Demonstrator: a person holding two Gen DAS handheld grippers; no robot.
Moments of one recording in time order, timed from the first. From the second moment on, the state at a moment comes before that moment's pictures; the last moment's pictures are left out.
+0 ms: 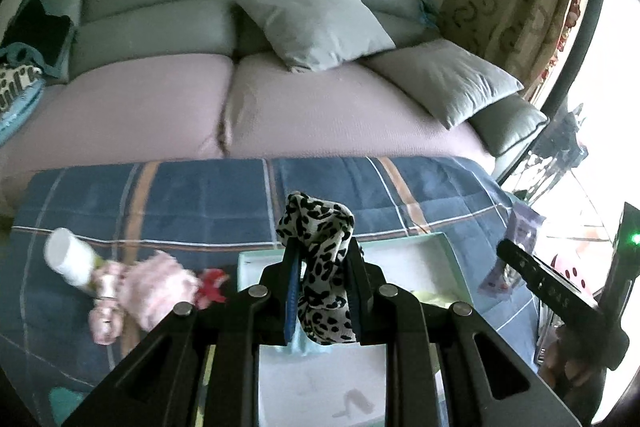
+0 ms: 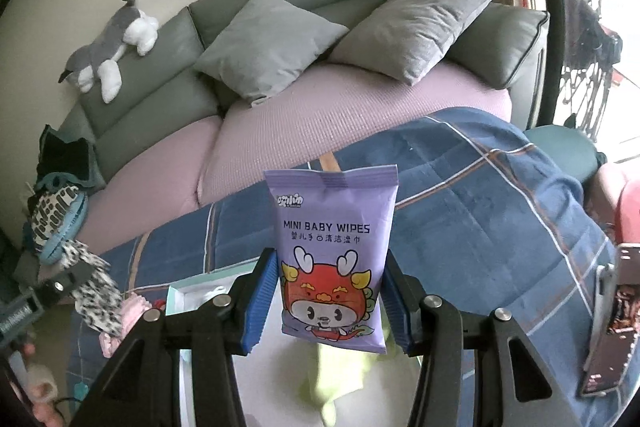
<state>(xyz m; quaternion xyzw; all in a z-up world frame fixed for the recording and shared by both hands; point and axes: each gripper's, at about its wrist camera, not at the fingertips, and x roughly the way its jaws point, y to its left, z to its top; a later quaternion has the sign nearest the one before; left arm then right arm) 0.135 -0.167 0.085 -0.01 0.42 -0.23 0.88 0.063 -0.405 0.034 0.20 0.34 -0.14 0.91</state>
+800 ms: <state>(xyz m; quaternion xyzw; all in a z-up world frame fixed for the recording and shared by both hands) 0.160 -0.211 -0.016 -0.02 0.51 -0.27 0.81 0.103 -0.409 -0.056 0.21 0.47 -0.11 0.85</state>
